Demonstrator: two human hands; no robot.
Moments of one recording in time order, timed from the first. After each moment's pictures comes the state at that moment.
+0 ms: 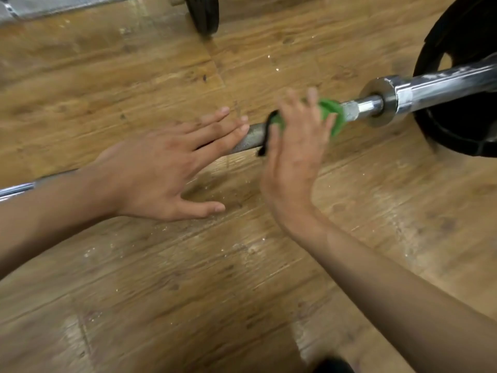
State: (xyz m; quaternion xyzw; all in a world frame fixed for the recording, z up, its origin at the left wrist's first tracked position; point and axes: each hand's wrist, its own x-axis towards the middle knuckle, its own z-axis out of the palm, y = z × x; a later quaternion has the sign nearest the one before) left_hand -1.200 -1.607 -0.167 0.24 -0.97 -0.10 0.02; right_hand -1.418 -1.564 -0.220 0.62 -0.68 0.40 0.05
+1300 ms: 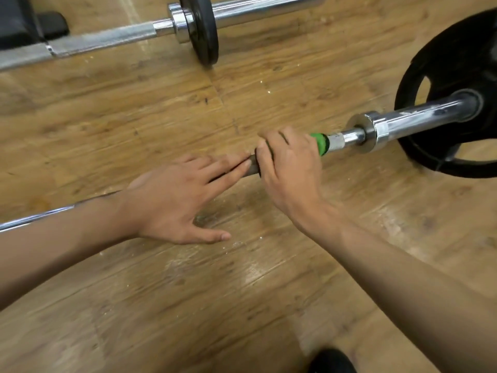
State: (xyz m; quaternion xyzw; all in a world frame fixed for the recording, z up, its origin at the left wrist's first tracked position) left_hand -1.204 -1.565 -0.158 0.22 -0.97 -0.05 0.01; right_hand -1.437 -1.549 -0.183 0.70 -0.65 0.28 0.05
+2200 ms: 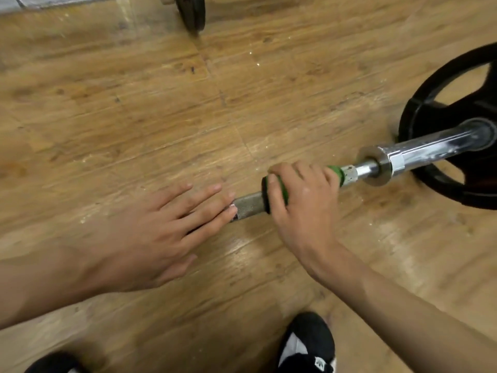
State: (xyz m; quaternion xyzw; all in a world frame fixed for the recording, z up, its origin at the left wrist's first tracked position) left_hand -1.187 -1.461 -0.170 0.19 -0.98 0.02 0.00; right_hand -1.448 -1.436 -0.167 0.67 -0.72 0.20 0.02
